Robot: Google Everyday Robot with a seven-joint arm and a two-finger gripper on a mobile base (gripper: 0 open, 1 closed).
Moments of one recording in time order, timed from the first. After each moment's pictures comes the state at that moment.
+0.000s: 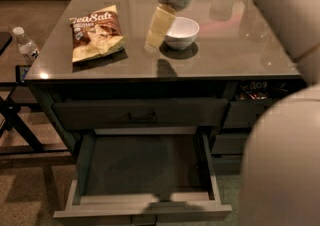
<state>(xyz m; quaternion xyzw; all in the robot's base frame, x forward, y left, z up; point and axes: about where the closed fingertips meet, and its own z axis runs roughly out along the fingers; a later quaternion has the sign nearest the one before) 0.647 -0.014 0.950 -0.61 0.76 0.09 0.21</state>
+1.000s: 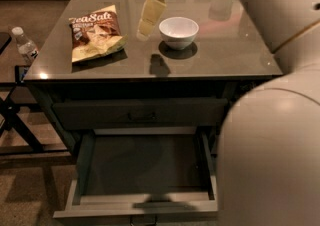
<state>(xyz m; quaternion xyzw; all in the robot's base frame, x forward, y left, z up) 0.680 0.004 0.970 -0.61 0.75 0.06 0.24</state>
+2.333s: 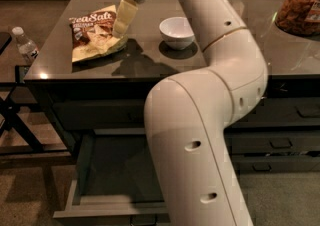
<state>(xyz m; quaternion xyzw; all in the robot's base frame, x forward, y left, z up) 0.756 0.082 0.931 -0.63 0.73 0.11 0.25</state>
